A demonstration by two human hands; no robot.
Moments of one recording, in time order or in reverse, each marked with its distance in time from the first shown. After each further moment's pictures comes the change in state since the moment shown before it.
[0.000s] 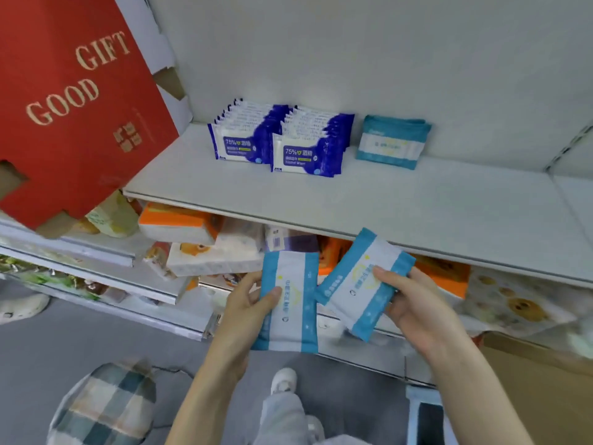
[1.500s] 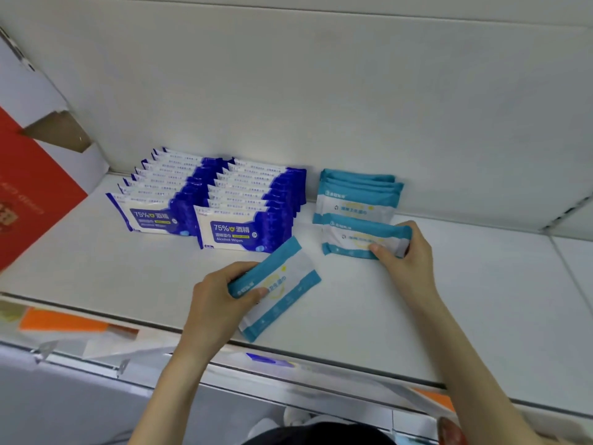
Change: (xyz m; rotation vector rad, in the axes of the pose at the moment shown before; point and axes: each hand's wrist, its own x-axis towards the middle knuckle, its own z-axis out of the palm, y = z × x) left_hand 0.175 0.084 0.090 0.561 -0.053 0.370; right_hand 0.235 -0.114 -0.055 -0.730 0.205 -0.678
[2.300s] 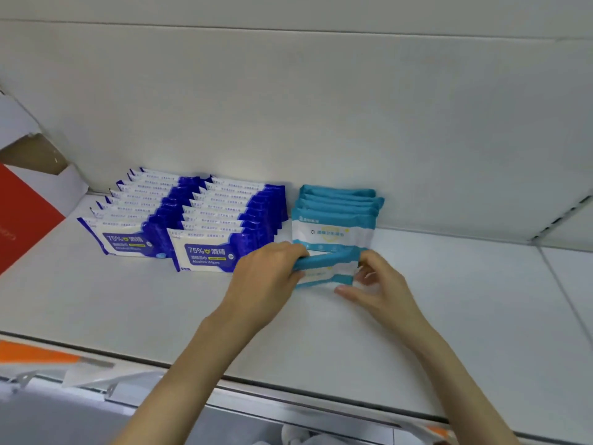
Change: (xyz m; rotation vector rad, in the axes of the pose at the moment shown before) left_hand 0.057 0.065 0.056 0.752 -0.084 0.436; right_hand -0.009 -0.010 -0.010 -0.079 -0.370 -0.090
